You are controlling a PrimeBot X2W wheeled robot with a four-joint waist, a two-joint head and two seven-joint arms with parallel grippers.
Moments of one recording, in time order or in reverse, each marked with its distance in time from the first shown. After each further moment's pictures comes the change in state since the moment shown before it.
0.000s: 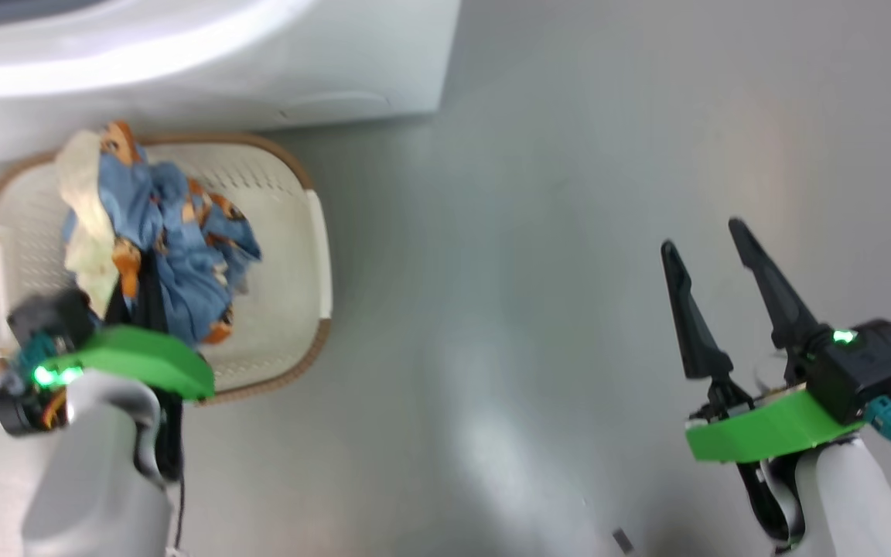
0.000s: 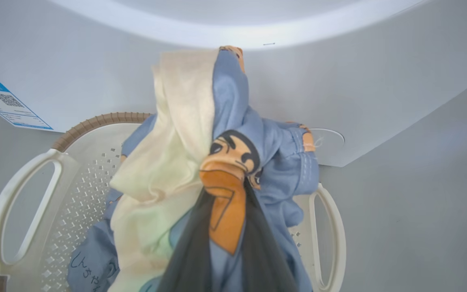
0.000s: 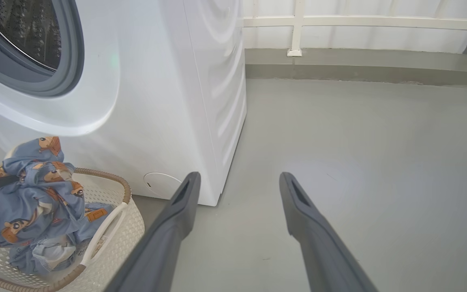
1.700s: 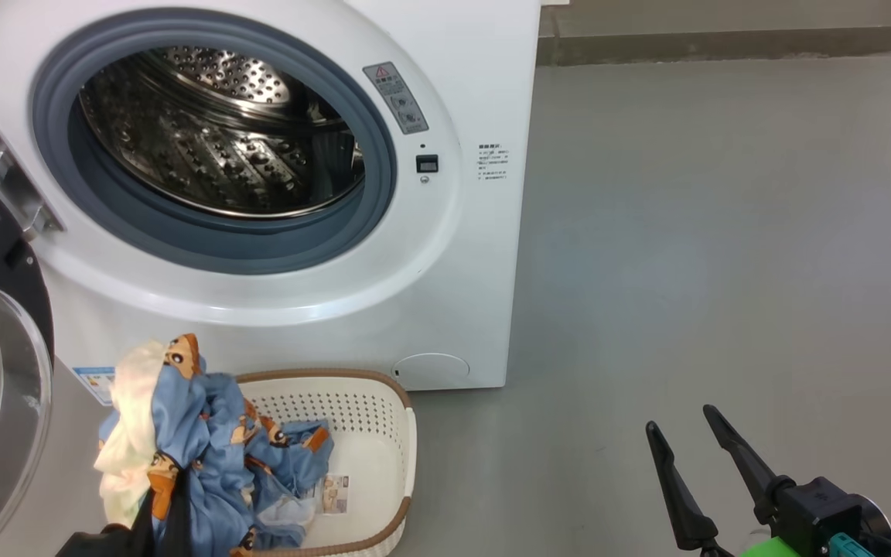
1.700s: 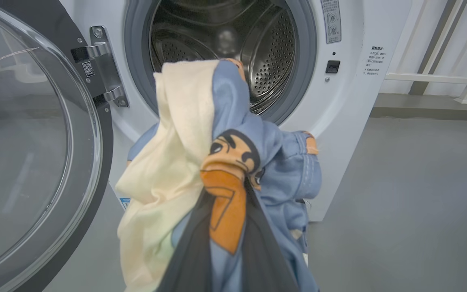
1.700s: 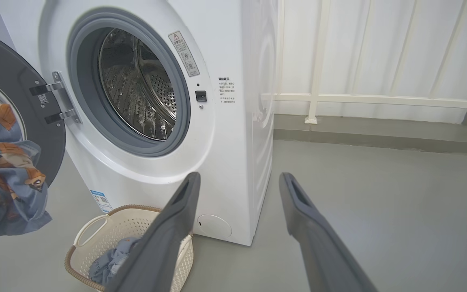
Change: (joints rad) left arm 0.757 0.031 0.019 -0.744 0.179 0.079 0.127; right arm 0.358 0.040 0.004 -0.034 -0.004 0.000 0.093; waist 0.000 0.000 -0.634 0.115
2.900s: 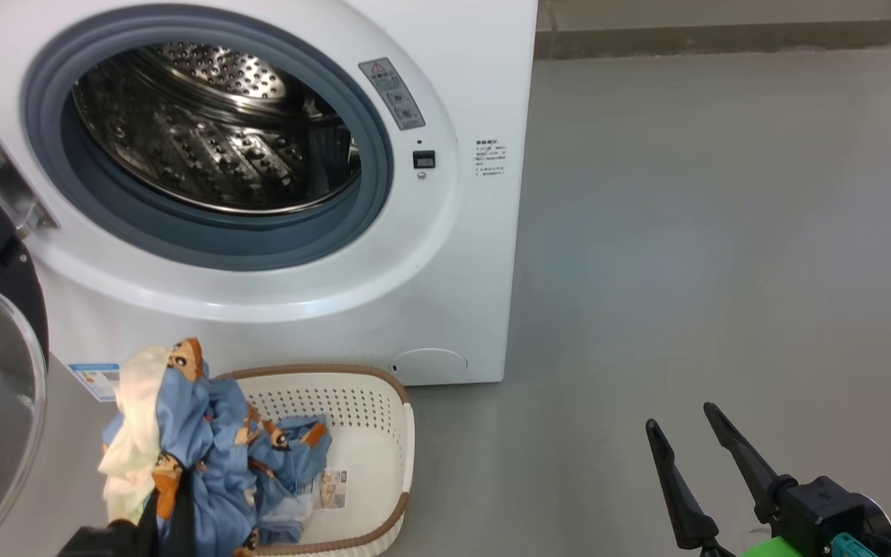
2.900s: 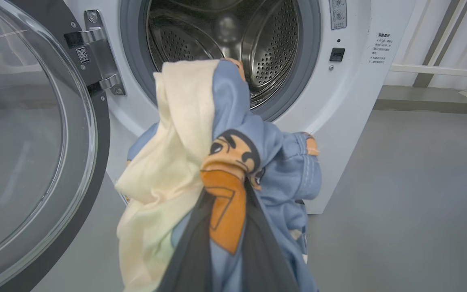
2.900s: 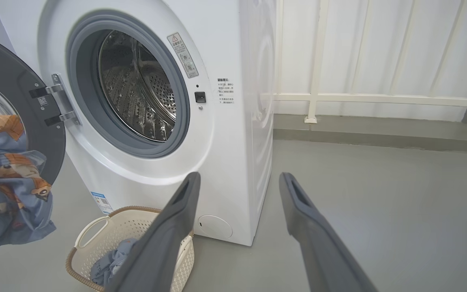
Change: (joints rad) left arm 0.003 0.007 -0.019 0.008 -0.012 0.025 0.015; right arm 0.006 0.001 0.001 -0.022 0.008 0.000 0.009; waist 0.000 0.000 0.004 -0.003
